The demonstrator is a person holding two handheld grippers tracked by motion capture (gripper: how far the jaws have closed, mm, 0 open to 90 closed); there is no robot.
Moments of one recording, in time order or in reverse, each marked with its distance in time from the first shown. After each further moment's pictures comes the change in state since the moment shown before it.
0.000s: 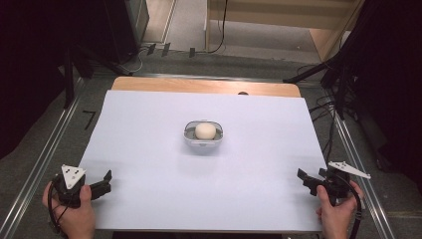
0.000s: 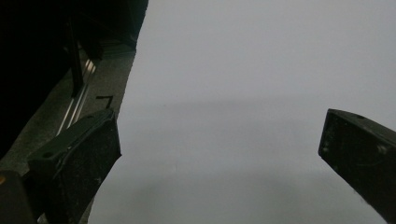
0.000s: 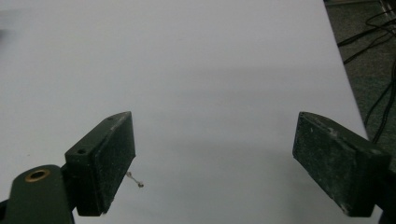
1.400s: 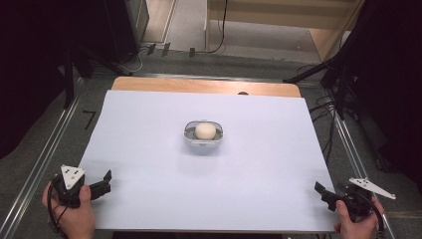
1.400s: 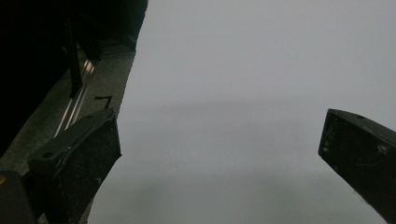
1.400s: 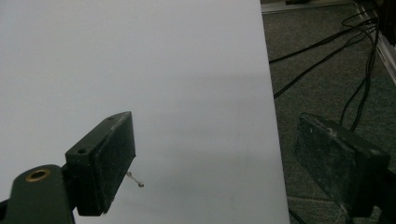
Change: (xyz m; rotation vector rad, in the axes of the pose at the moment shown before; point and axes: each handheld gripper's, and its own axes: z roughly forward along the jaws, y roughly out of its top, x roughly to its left) left arm 0.001 0.000 -0.001 -0.001 -0.004 -0.003; right arm -0.040 -0.030 -0.032 -0.033 -0.032 0.006
